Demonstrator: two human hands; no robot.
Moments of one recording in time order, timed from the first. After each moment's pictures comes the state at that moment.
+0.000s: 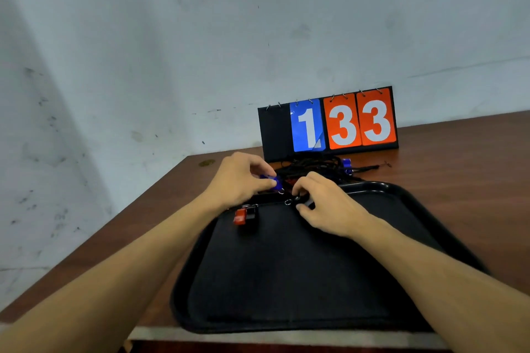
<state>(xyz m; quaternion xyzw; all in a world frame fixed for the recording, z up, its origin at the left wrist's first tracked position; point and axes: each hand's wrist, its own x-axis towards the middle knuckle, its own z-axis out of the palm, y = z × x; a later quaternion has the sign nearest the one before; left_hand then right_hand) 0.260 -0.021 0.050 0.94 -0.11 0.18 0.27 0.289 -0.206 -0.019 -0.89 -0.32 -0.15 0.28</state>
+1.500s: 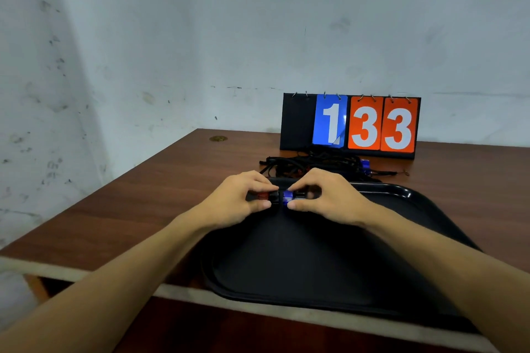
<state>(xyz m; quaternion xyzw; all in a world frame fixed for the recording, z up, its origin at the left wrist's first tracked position) 0.234 0.043 -0.012 0.94 -0.20 0.13 0.26 0.272 -0.171 0.002 -0.90 -0.34 -0.06 0.28</state>
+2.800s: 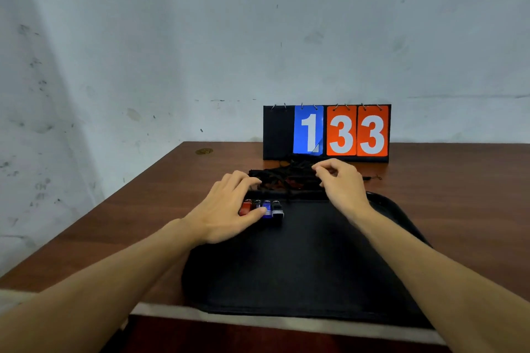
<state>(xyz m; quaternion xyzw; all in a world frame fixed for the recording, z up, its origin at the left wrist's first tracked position) 0.227 0.022 0.009 0.96 -0.18 0.16 0.13 0.293 -0.210 0.010 -0.82 -0.11 -0.19 0.52</state>
